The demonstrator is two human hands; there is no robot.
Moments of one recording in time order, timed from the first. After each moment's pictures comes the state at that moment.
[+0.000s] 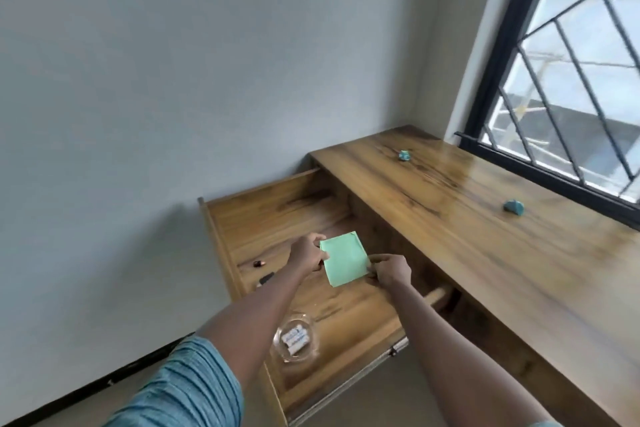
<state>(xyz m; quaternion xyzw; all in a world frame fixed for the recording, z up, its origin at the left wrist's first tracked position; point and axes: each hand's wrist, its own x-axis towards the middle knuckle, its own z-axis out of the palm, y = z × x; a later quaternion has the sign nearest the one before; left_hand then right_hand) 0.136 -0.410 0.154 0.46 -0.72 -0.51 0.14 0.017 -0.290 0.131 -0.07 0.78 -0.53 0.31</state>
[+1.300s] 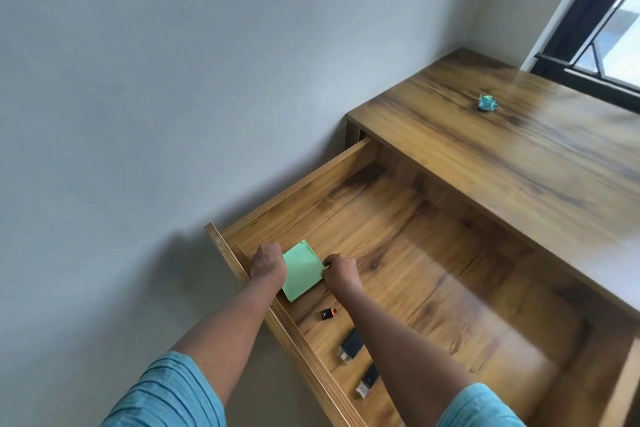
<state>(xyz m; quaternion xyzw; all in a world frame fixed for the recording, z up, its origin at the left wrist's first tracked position) 0.162 -0.743 0.018 0.51 -0.84 -0.14 -0.13 0.081 -0.631 0.003 -0.21 0.88 -0.26 0.32</state>
